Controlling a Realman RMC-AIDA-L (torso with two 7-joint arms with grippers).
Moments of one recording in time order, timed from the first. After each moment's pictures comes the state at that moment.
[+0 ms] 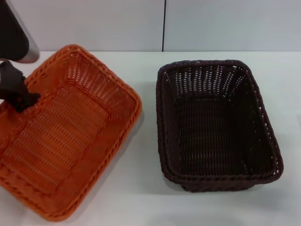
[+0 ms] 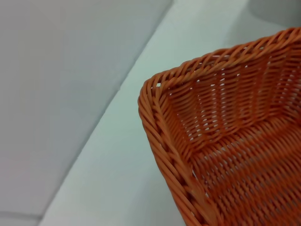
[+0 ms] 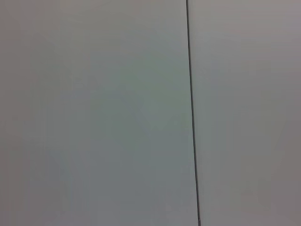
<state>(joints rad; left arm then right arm) -0.39 -2.06 -1.80 -1.70 2.86 -1.37 1.03 0.16 2.08 -2.21 -0.56 -2.15 1.28 2.92</state>
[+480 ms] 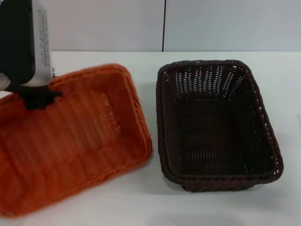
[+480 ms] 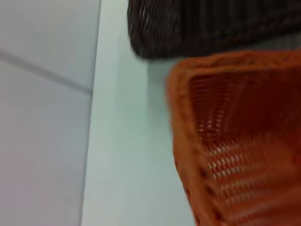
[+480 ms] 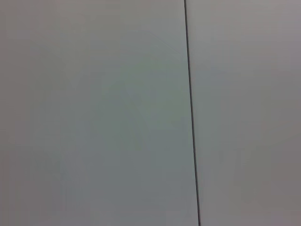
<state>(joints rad) -0.44 -2.06 -1.84 -1.77 2.69 -1.49 1.46 0.16 2.08 -2.21 -0.57 -2.15 1.28 2.92</state>
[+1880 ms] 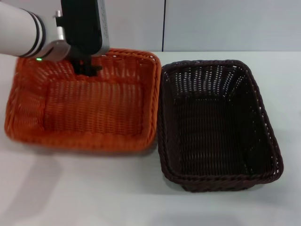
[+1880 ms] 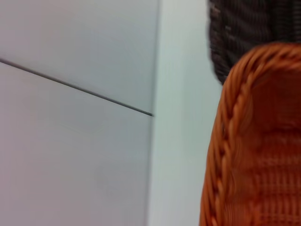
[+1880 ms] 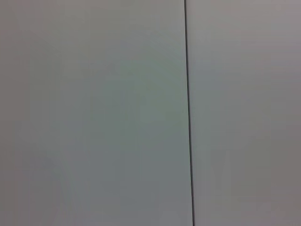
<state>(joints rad) -0.64 -2.06 -1.72 -1.38 2.79 -1.05 1.32 0.19 2.07 -2.18 -0.54 -2.15 1.27 2.91</state>
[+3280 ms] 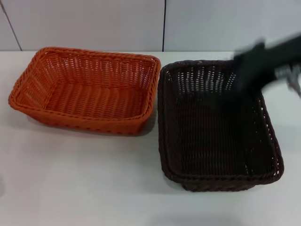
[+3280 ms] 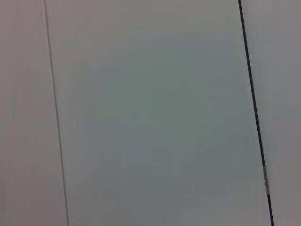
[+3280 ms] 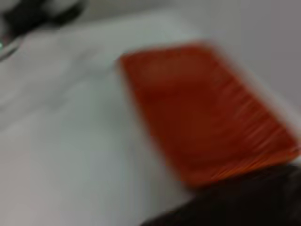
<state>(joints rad) 0.09 -2.07 -1.27 -0.91 2.31 0.91 0.47 0.66 2.03 -1.24 -1.81 -2.29 -1.85 2.48</state>
